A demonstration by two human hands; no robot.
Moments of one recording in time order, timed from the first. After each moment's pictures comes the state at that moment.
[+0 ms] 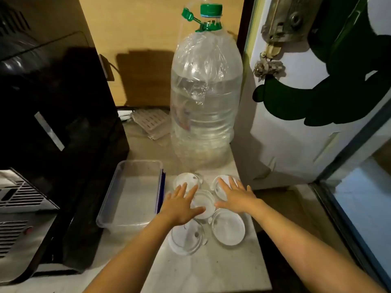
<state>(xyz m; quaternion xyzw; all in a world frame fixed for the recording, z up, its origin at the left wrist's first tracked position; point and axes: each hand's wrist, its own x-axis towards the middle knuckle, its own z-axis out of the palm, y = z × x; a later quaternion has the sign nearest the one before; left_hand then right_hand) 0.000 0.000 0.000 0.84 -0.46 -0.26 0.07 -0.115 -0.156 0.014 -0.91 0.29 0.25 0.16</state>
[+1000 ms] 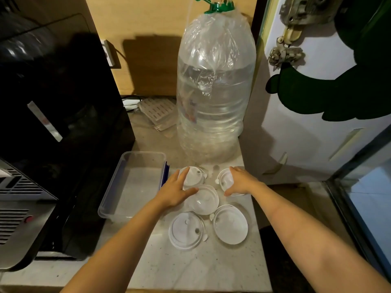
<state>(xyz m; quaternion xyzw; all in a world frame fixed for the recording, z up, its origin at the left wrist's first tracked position) 0.025 -0.003 0.007 0.84 -0.37 -0.29 0.26 -0.088 -0.198 0.004 -0.90 0.31 0.20 0.22</state>
